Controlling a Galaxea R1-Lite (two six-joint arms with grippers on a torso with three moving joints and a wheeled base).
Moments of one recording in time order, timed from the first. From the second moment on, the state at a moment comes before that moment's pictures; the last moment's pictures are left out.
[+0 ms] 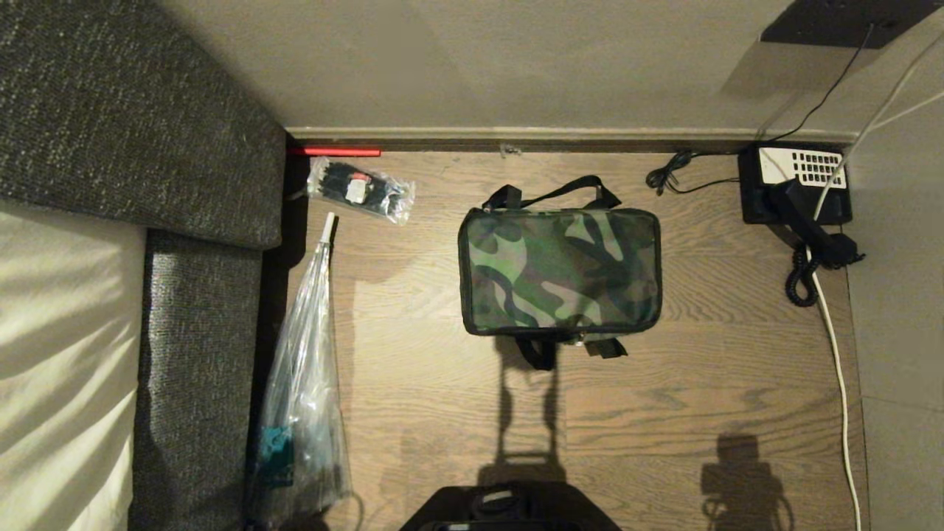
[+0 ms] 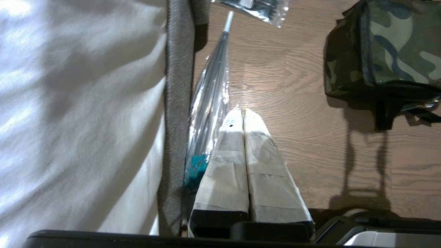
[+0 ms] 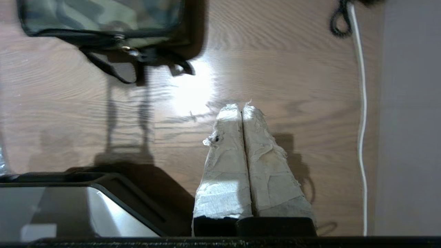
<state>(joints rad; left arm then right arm) 0.00 0.00 0.00 -0.14 -0.01 -0.01 -0.01 0.00 0.00 0.00 0.00 0.00</state>
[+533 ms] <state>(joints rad) 0.00 0.00 0.00 -0.13 -0.01 -0.01 -0.01 0.00 0.00 0.00 0.00 -0.01</state>
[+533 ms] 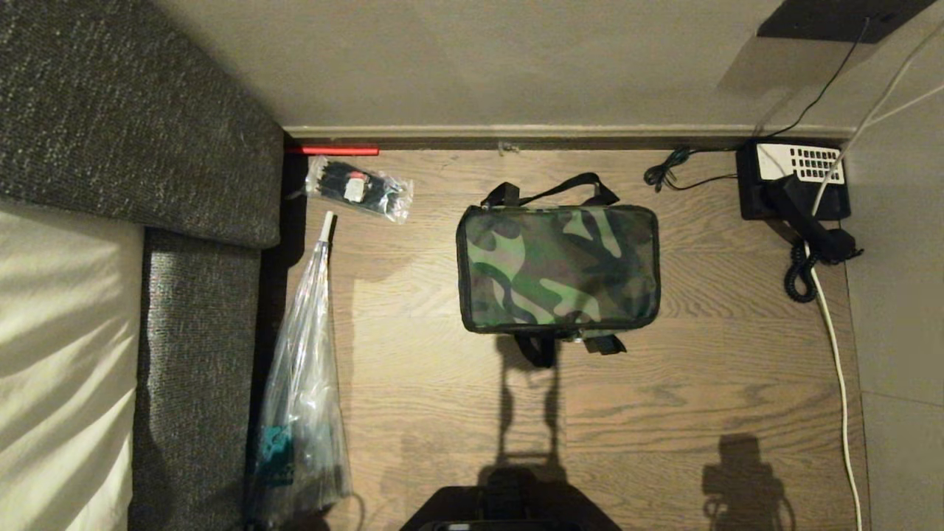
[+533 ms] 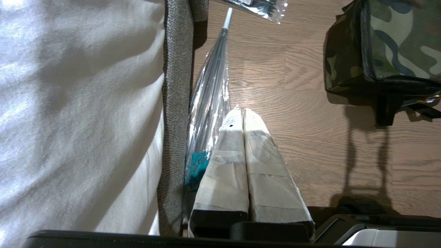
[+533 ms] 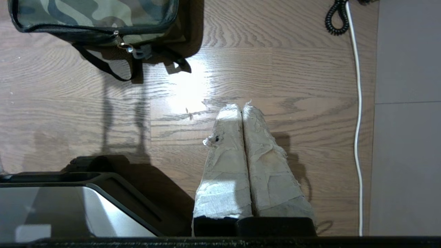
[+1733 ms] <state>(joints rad) 0.00 0.00 0.00 -0.13 -0.01 -0.01 0.01 0.73 -0.68 0.47 0.47 0.04</state>
